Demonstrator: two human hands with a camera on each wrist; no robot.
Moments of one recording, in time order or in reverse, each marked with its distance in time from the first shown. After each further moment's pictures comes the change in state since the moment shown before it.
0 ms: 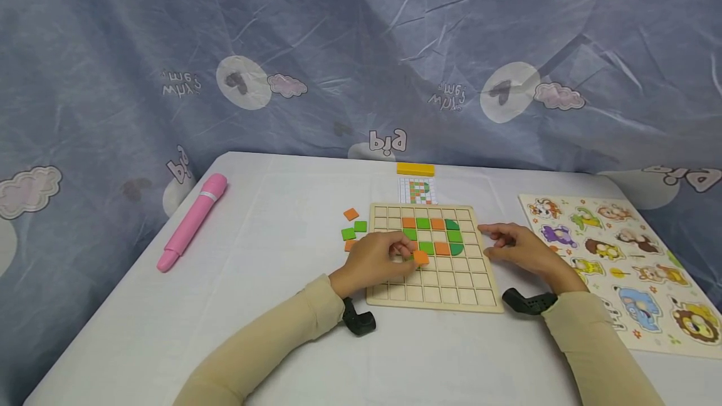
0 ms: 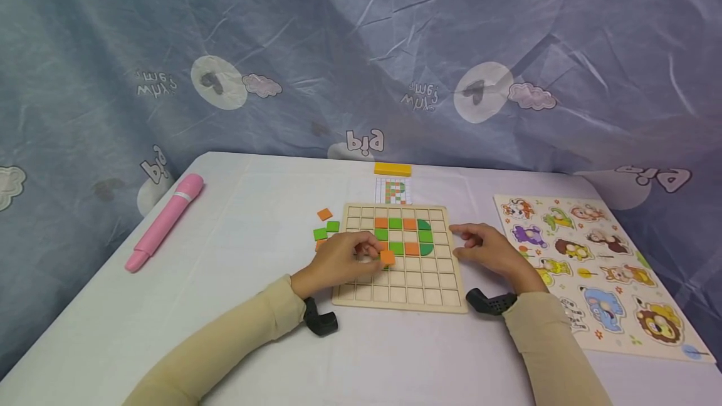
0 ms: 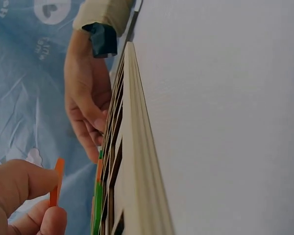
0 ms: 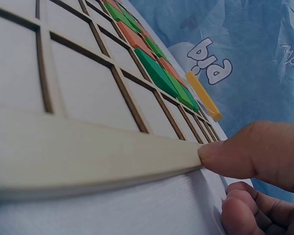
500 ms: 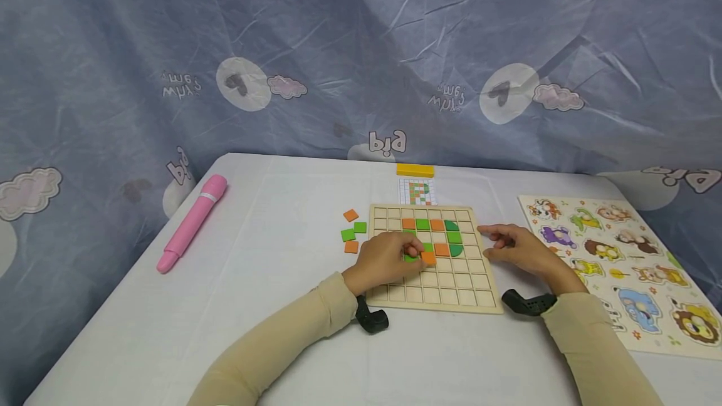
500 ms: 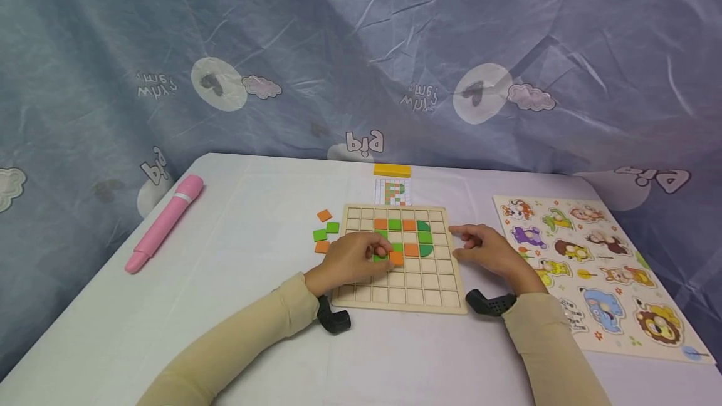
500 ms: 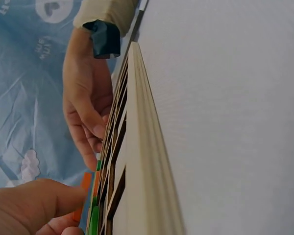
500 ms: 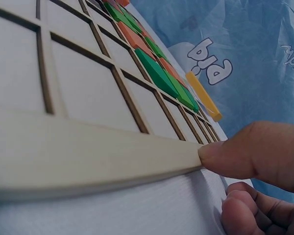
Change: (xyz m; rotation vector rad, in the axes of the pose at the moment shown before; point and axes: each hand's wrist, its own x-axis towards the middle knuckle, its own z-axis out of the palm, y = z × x) left_hand 0.016 0.008 0.012 0.098 -0.042 -0.061; right_hand -0.001 0.001 0.000 -0.003 0.006 -0.037
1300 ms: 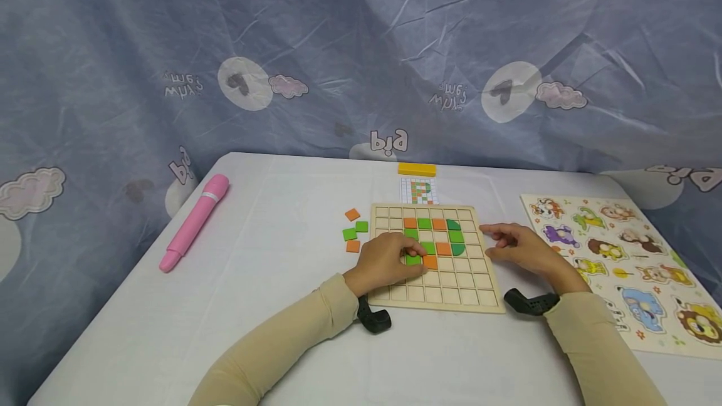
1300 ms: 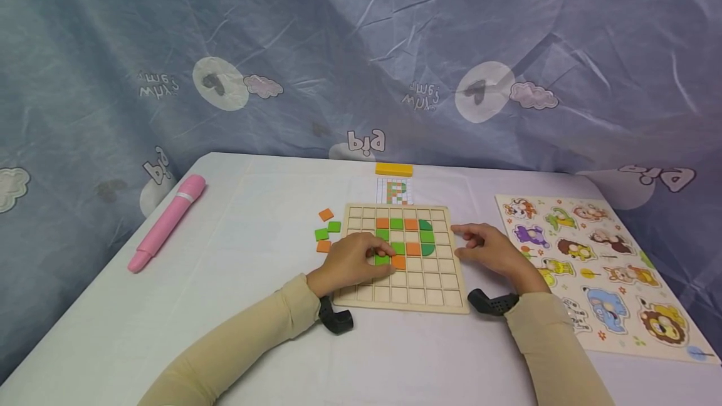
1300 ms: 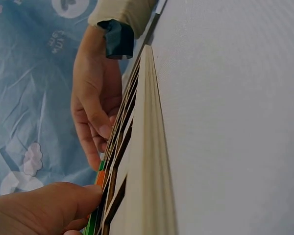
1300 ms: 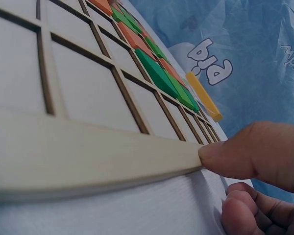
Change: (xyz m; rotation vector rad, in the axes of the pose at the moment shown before) left_hand 0.001 -0.010 0.009 0.081 0.010 0.009; right_hand 0.001 0.000 0.001 -0.018 0.003 0.016
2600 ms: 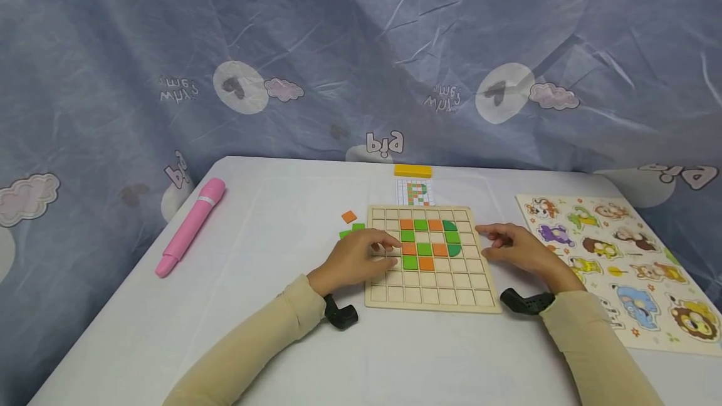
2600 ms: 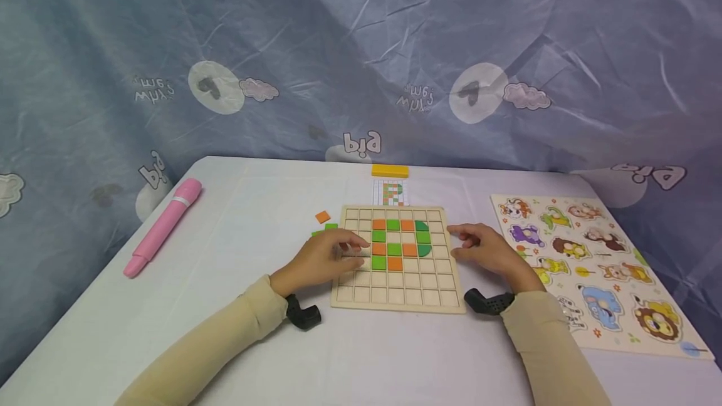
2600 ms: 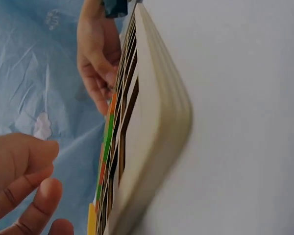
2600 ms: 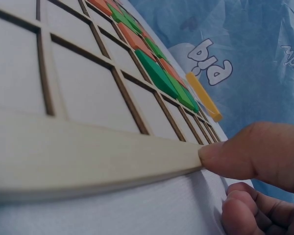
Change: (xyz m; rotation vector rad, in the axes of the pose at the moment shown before) left_hand -0.028 -0.024 -0.039 -0.147 0.031 0.126; right_hand -0.001 0.002 0.000 0.008 0.003 -0.015
